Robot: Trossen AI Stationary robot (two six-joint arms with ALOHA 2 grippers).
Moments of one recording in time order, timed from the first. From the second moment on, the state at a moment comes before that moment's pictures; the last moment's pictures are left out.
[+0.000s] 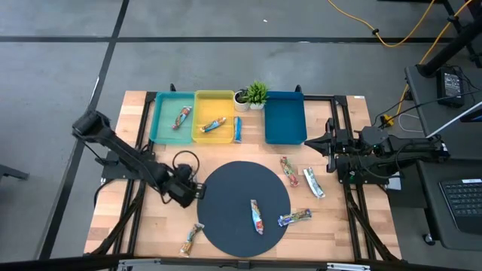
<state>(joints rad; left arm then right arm) -0.55 1.35 0.79 -0.67 -0.27 -1.92 0.08 0.36 0.42 -0.10 0.17 0.02</state>
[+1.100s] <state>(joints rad) 0.01 1.02 1.35 -1.45 -0.29 -0.96 0.08 0.36 0.42 -0.10 0.17 0.02</state>
